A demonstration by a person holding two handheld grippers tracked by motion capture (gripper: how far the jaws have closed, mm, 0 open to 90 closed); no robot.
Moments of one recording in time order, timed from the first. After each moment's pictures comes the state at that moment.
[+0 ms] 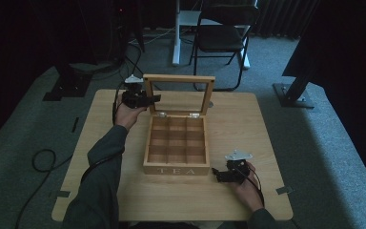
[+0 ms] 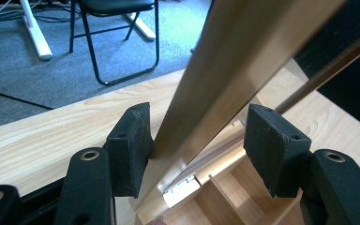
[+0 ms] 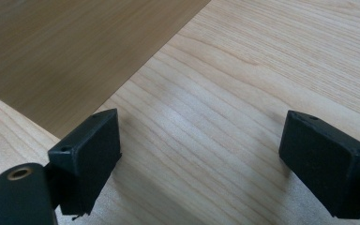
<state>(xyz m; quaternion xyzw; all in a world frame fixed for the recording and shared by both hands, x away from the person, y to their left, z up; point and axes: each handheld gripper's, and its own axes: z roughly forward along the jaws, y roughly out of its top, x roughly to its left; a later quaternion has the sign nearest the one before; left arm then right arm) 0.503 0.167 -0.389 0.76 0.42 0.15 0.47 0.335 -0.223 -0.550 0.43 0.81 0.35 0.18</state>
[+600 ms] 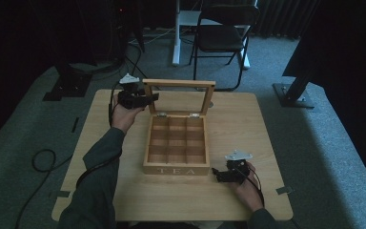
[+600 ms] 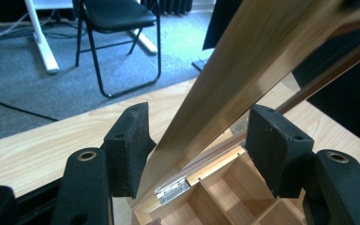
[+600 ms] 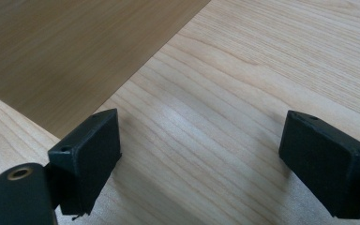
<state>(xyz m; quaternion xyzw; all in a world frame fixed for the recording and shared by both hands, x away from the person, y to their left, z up) 0.483 0.172 -0.369 0.74 0.42 0.17 0.49 0.335 -0.223 -0.550 0.43 0.81 0.35 0.18</state>
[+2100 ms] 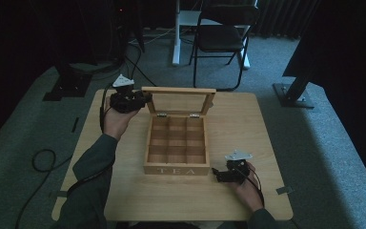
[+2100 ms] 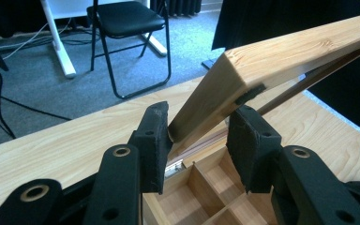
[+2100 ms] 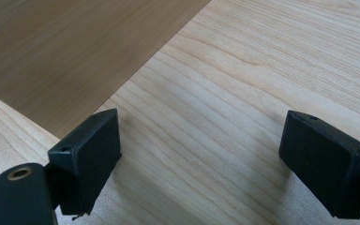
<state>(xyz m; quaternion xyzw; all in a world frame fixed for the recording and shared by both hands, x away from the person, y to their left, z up) 0.441 0.177 -0.342 0.75 0.42 0.20 0.48 0.335 -0.223 -0.550 0.43 0.81 0.35 0.18</state>
